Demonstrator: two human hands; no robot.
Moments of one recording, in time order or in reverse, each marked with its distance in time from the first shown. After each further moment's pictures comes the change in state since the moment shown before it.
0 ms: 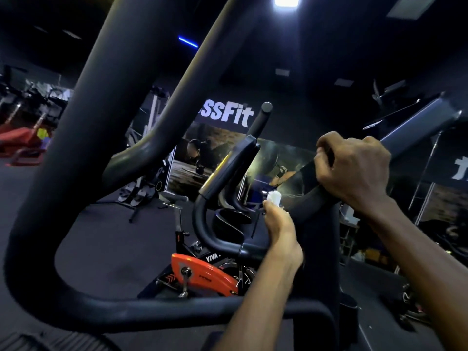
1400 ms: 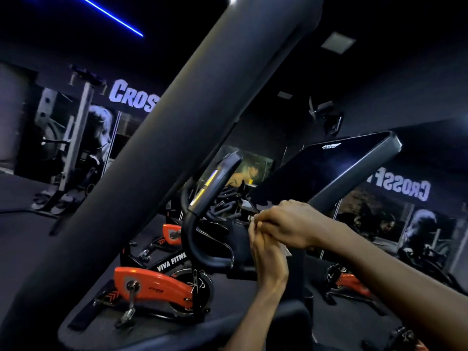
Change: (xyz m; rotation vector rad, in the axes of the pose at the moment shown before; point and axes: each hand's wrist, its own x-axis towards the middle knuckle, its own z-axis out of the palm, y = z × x) left_hand 0.010 -0.023 -0.050 0.250 -0.304 0.429; right_hand -0.007 -0.078 -0.011 -0.001 -1.120 -0.220
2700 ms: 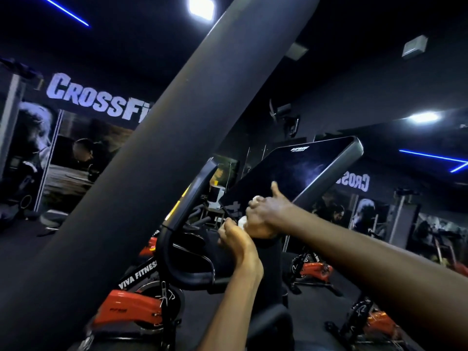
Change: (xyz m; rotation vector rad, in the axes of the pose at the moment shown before) left_hand 0.048 0.030 0.015 -0.283 0.272 -0.539; right_hand 0.054 0.022 0.010 -0.360 -0.526 0.319
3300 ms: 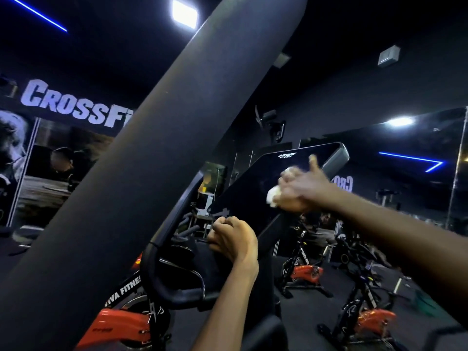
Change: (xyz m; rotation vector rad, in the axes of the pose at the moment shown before) left_hand -0.011 0.013 0.019 0.451 0.024 0.206; right_hand -0.039 0.095 -0.007 0.080 0.144 0.305
